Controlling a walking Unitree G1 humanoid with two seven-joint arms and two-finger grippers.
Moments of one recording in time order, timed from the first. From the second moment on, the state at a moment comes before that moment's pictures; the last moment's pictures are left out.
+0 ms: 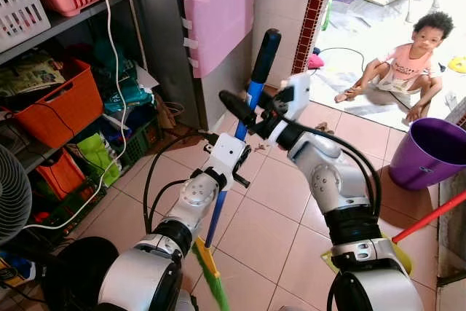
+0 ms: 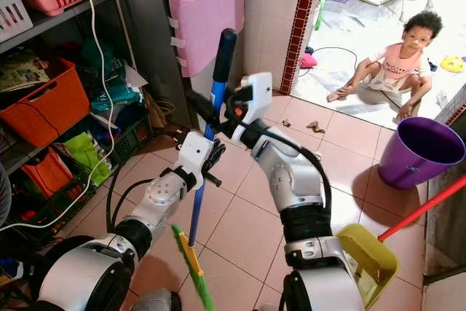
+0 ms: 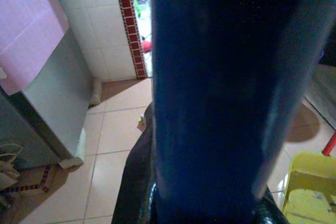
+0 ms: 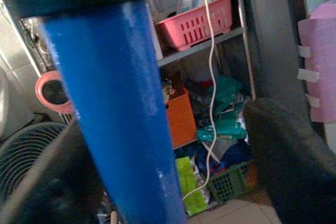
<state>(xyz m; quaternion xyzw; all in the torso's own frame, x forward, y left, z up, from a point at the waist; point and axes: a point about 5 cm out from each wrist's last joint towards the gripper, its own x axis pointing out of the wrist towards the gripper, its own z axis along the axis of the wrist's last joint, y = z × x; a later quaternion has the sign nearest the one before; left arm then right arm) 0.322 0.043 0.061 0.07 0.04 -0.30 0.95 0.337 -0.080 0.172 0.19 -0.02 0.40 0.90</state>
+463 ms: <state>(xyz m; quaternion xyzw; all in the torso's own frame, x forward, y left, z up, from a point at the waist) 0.322 0.045 0.061 0.07 0.04 -0.29 0.95 0.330 -0.083 0.165 0.19 -0.01 0.42 0.89</state>
